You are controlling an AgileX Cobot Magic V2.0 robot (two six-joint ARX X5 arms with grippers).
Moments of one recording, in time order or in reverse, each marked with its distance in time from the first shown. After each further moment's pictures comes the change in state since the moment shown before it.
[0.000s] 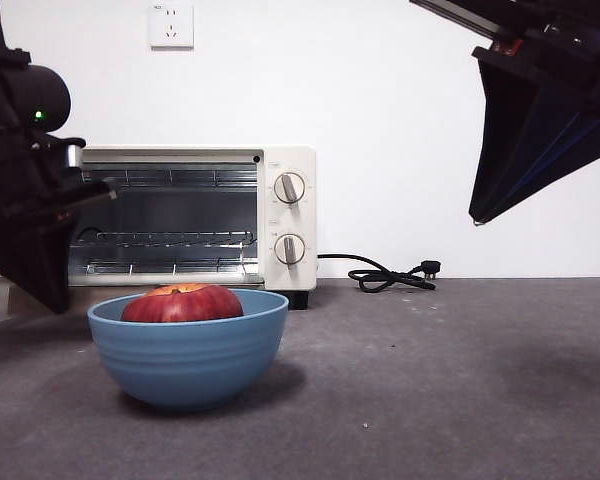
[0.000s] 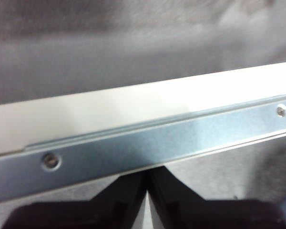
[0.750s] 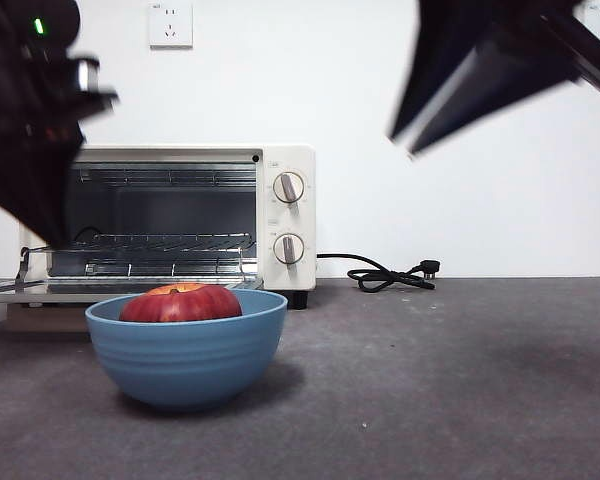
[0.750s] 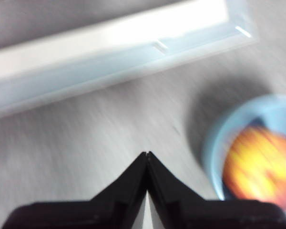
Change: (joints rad) left arm -0.139 -0.256 -0.010 -0.242 -0.006 0.064; right arm 0.000 0.059 0.143 0.028 -0.151 -0.021
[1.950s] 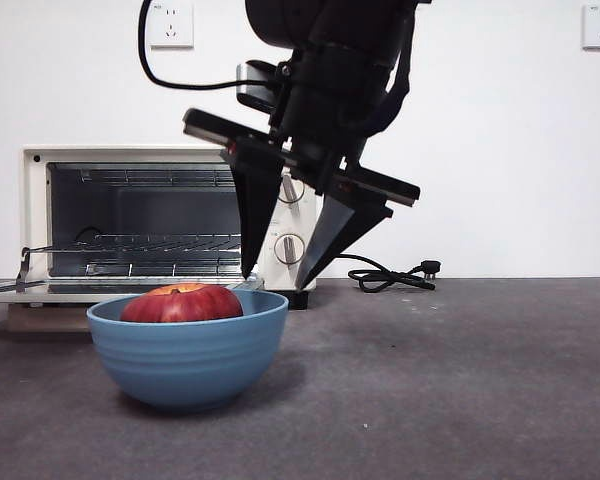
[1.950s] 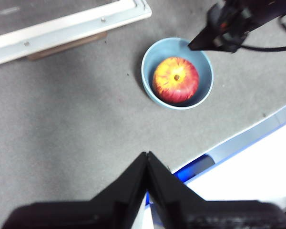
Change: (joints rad) left arm -0.045 -0.714 0.000 -0.415 0.000 0.008; right arm 0.000 0.679 0.440 -0.091 -0.002 -0.097
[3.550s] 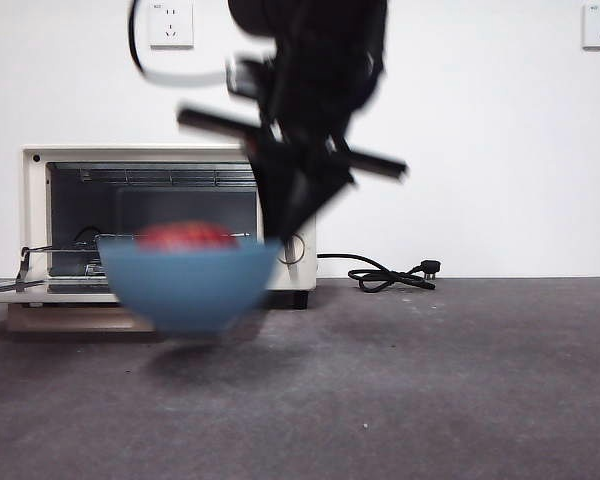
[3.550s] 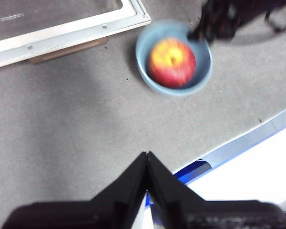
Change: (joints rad) left arm 0.000 -0.018 0.000 0.000 0.000 -0.031; right arm 0.003 0.061 0.194 -0.122 0.055 0.013
